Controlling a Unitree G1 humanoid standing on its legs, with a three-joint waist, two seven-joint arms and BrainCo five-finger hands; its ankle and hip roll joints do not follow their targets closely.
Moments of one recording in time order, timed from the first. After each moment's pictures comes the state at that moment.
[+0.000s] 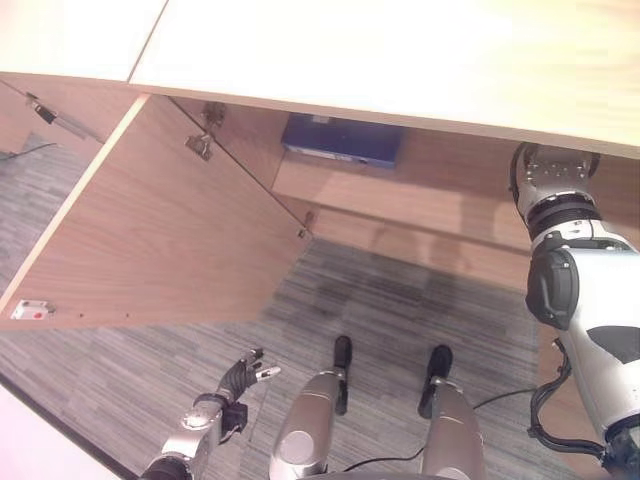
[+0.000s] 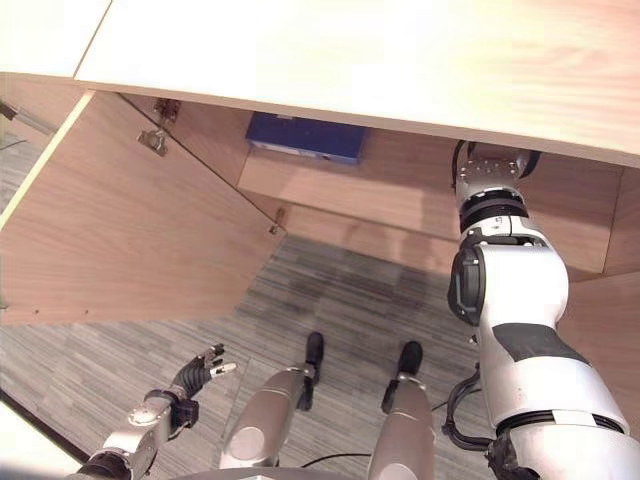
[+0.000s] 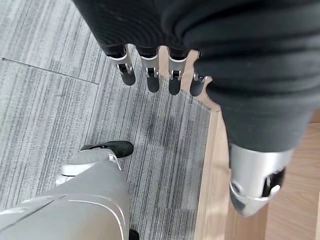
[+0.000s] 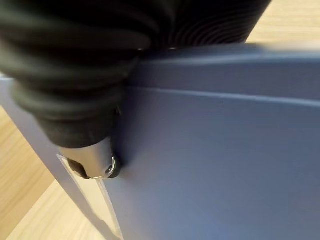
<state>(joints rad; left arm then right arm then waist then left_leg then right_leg) -0.04 0.40 -0.40 0.76 -0.49 -0.12 -0.09 -1.34 -0.49 -0.15 1.30 1.39 -0.41 -0.40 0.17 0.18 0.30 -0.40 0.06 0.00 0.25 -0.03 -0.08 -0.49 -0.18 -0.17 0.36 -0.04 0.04</state>
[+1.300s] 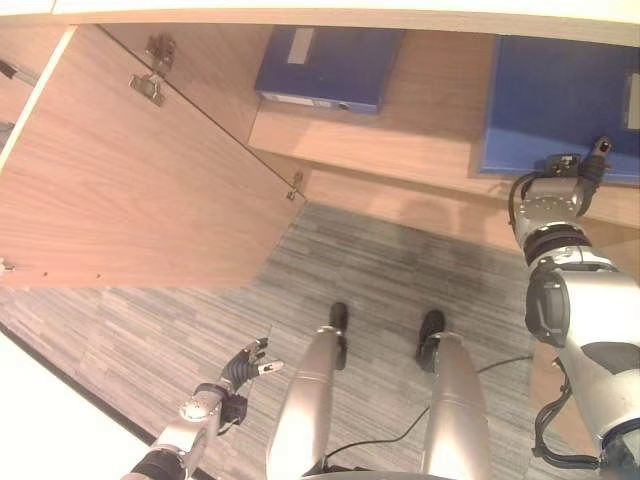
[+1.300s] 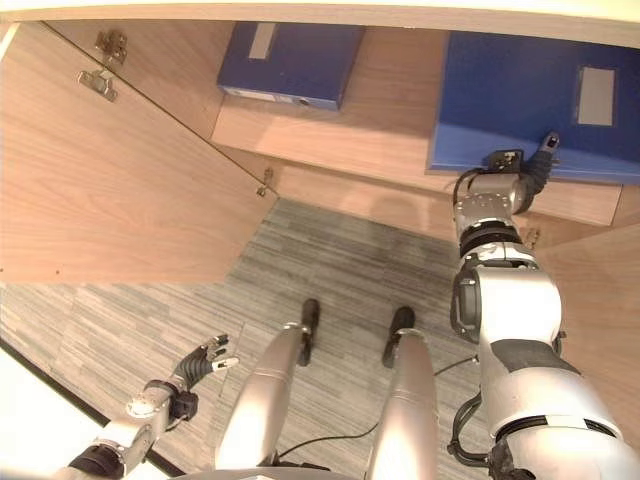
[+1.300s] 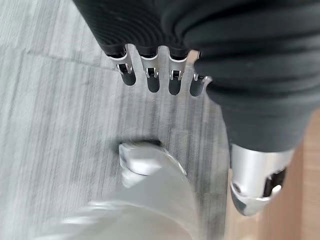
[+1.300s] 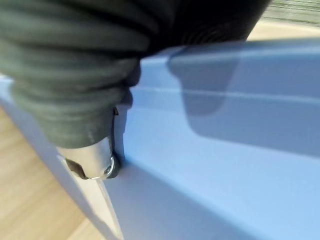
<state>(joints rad) -0.08 0.43 -0.49 0.71 -0.50 -0.11 -0.09 -1.24 -0.47 -0.12 1.29 1.39 -0.45 -0.41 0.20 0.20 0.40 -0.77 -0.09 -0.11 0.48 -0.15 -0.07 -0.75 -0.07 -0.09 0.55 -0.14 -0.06</state>
